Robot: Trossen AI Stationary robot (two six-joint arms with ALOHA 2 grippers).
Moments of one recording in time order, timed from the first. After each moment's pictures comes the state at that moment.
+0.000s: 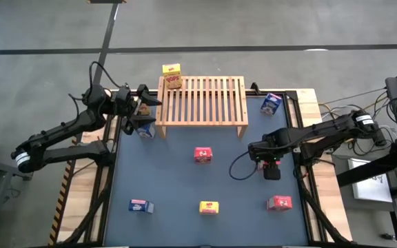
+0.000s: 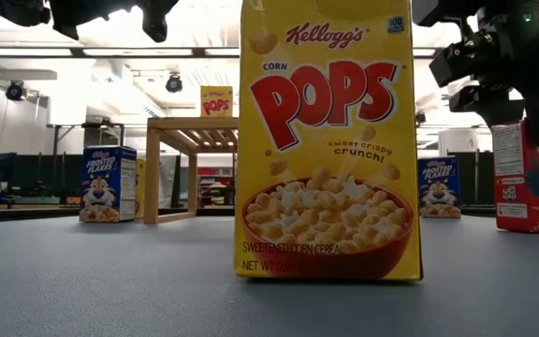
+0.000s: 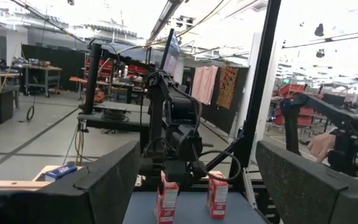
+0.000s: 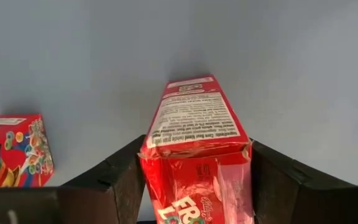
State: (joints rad) left arm 0.61 0.82 0.66 0.44 0.80 -0.32; right arm 0.14 1.29 0.93 -1.17 -0.08 0.21
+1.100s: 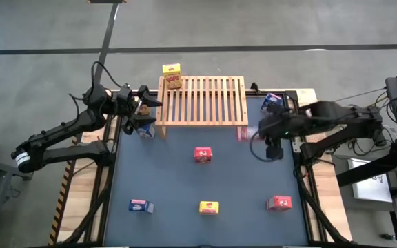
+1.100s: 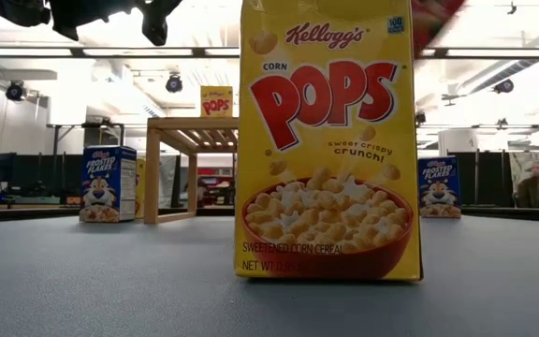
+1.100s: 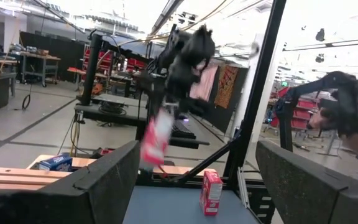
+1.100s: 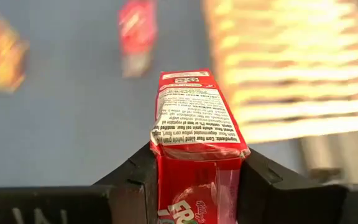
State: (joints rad) left arm 0.61 0.82 0.66 0.42 0.80 -0.35; right arm 0.14 1.21 1.57 -1.31 0.32 0.08
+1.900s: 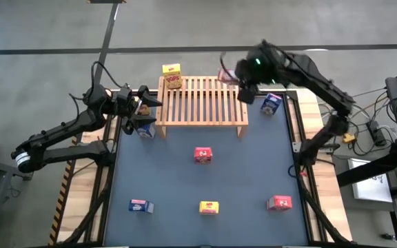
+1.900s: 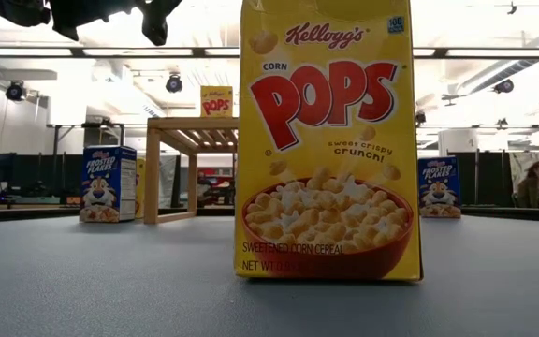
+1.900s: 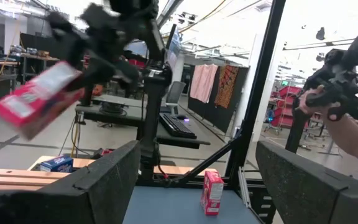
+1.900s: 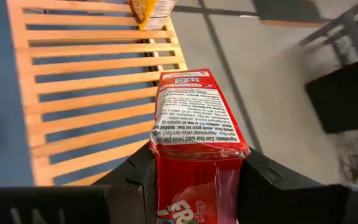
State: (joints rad) left arm 0.61 0.82 0.66 0.42 0.80 -0.35; right arm -0.45 1.61 2.08 -1.22 0.19 -0.39
